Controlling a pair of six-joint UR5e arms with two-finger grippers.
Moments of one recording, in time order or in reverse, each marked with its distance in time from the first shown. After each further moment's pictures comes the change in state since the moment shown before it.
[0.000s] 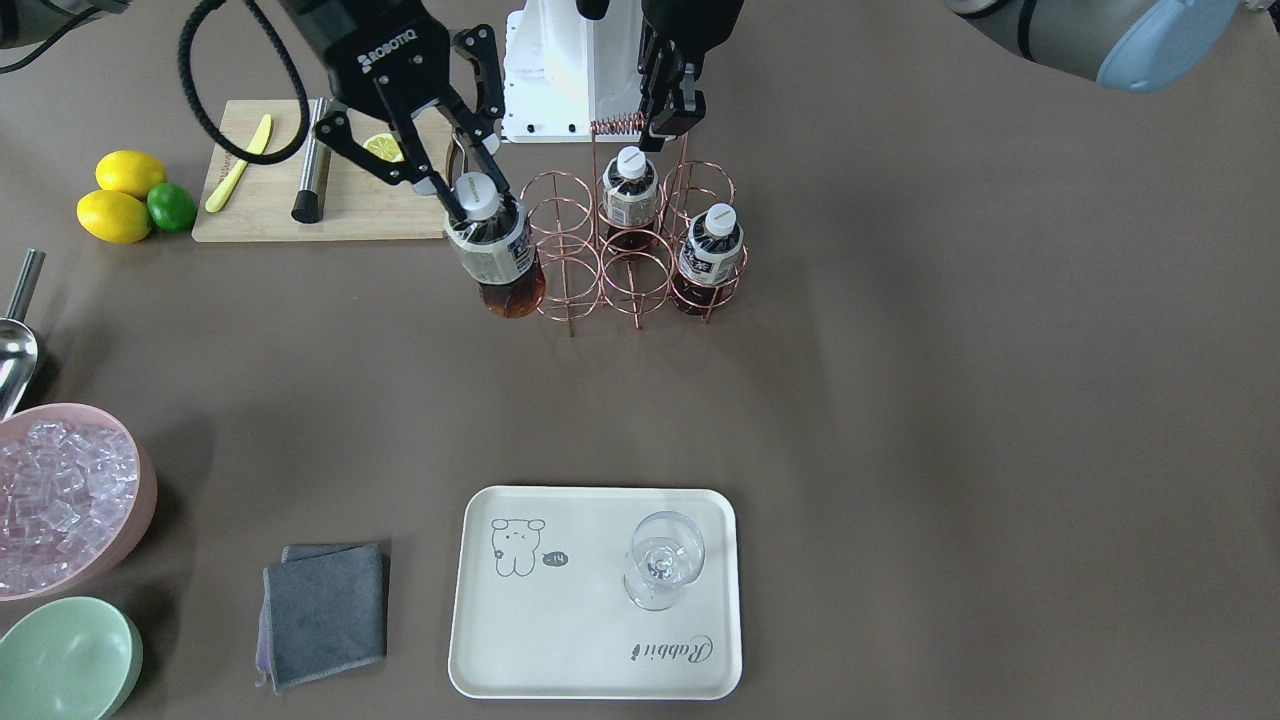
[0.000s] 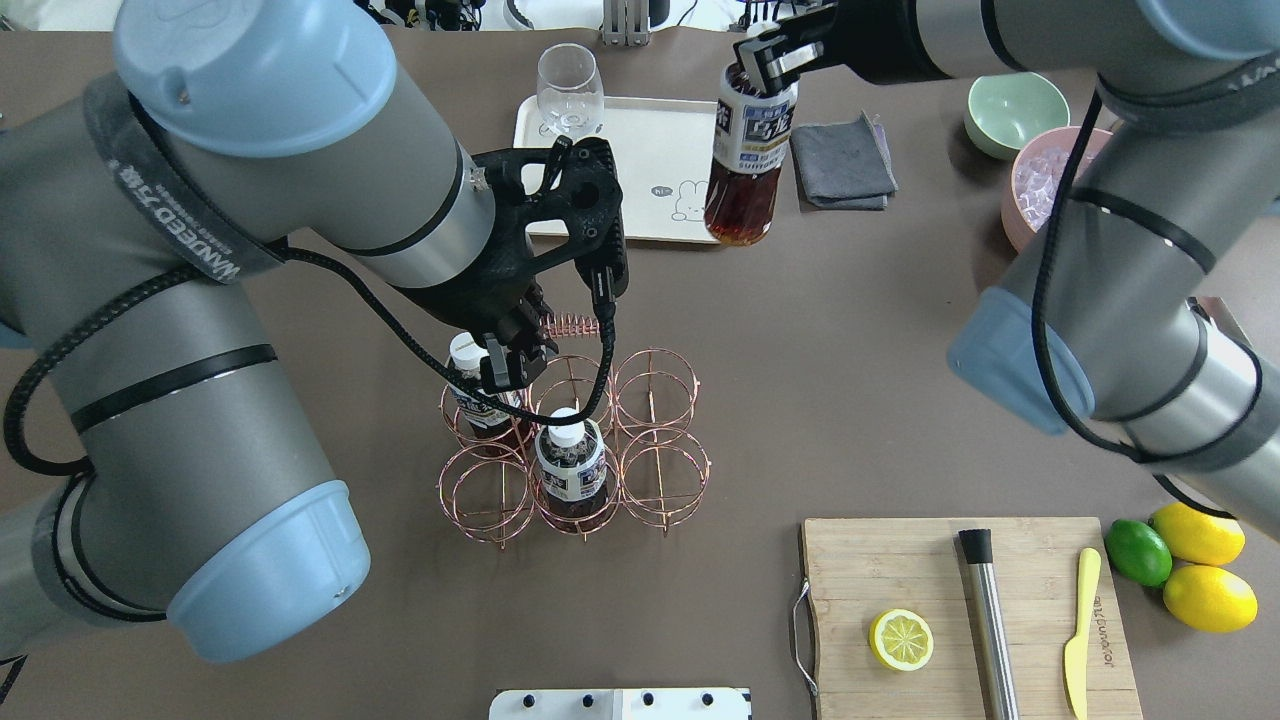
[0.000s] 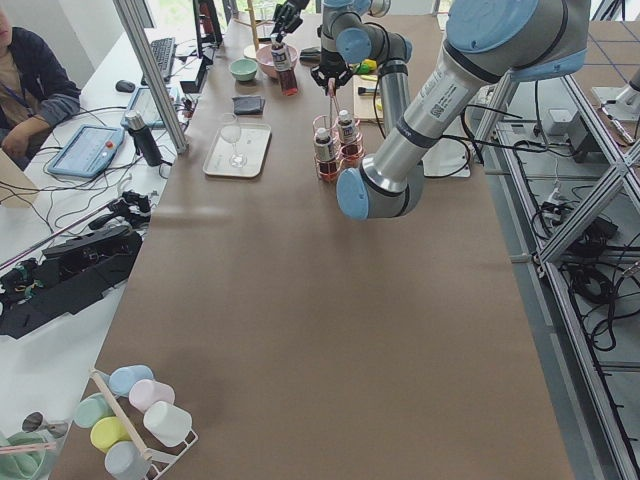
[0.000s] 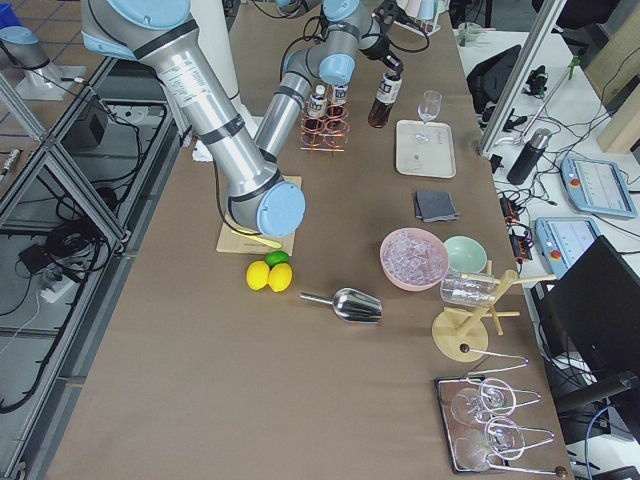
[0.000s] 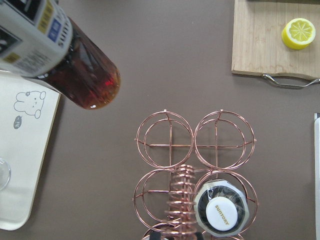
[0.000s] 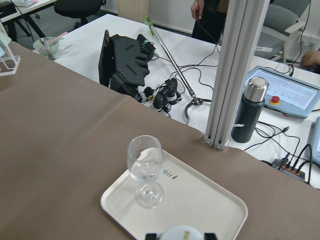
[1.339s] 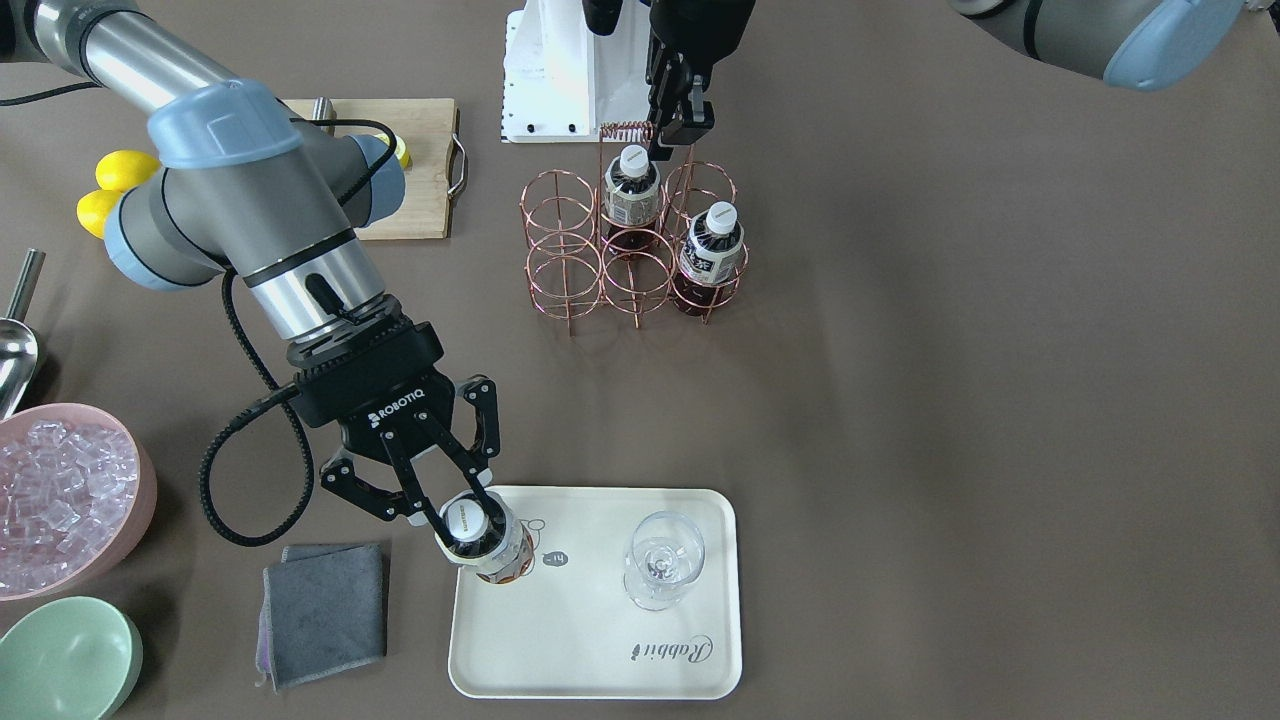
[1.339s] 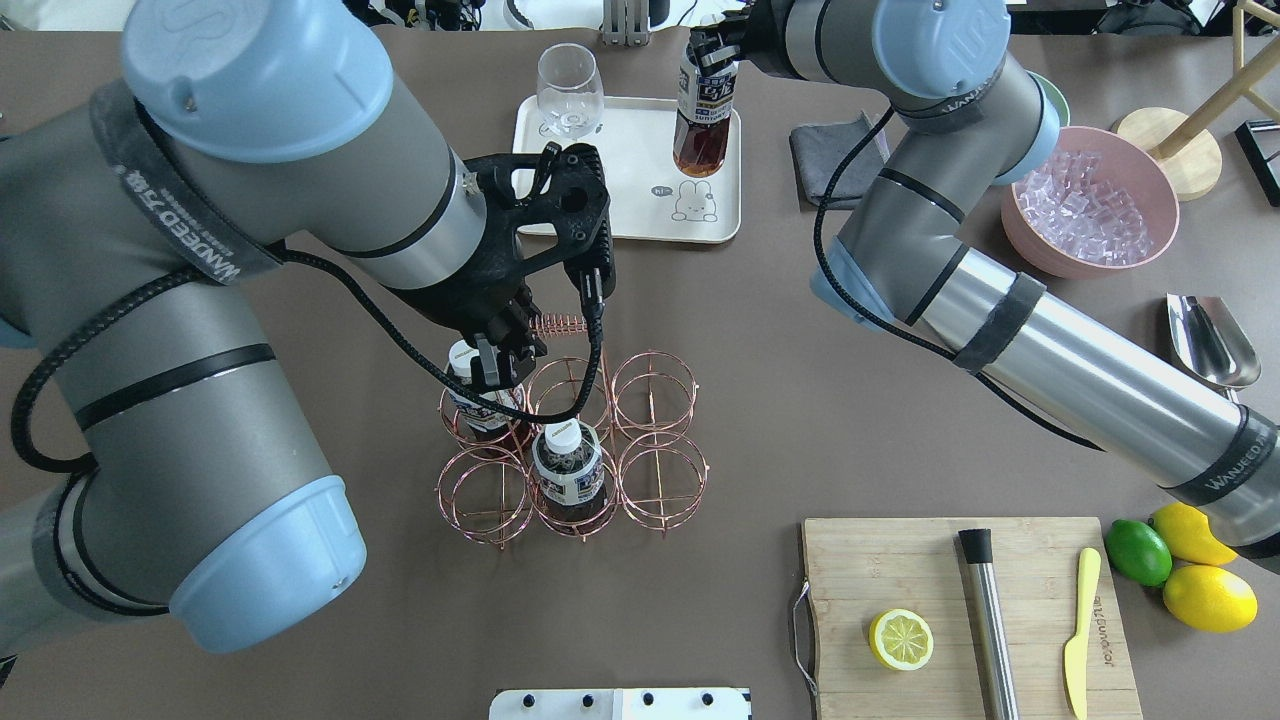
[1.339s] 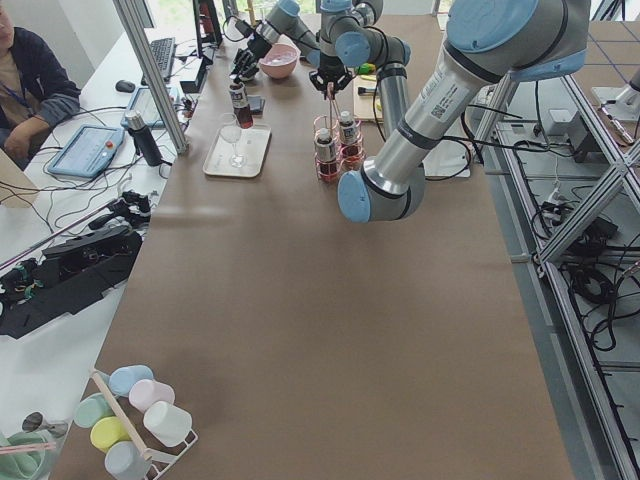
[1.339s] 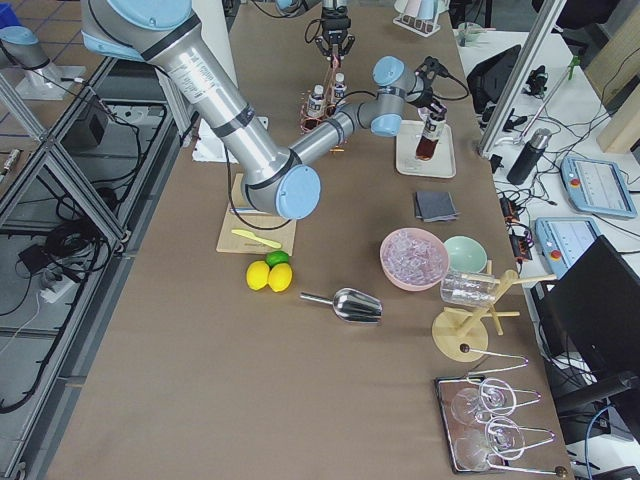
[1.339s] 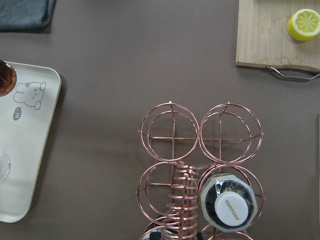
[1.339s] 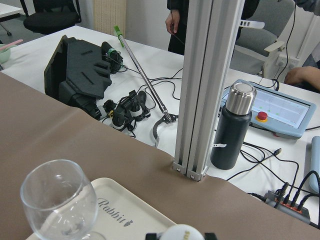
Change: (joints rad) left arm -0.003 0.020 0.005 -0.004 0.001 0.005; right arm -0.012 0.129 -0.647 0.562 -0.148 0.001
